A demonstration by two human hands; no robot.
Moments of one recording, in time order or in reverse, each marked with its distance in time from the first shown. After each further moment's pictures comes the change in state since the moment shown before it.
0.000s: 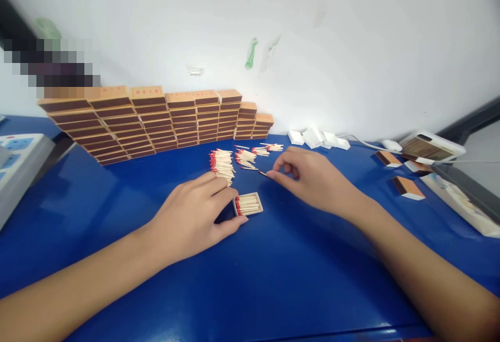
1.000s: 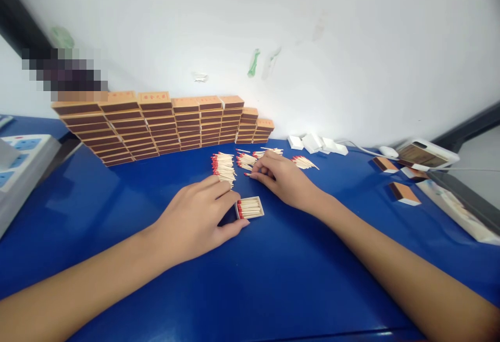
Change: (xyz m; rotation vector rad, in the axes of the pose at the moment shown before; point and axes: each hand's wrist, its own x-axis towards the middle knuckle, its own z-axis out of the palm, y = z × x) left_hand -0.002 0.000 0.000 0.002 -0.024 0.007; right_hand 0.026 0.003 0.040 0.169 0.015 -0.157
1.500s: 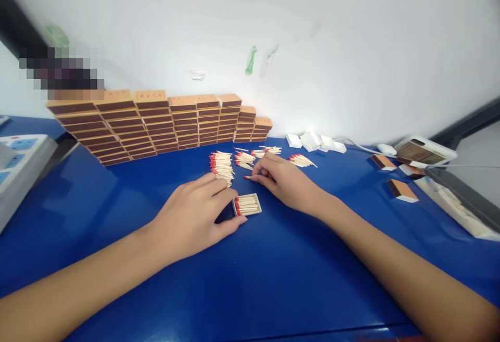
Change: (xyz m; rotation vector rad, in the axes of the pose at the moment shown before) left_hand 0.001 -0.001 0.000 -0.002 0.021 -0.006; right_hand -0.008 -0.005 -0.005 -0.005 -0.067 0.029
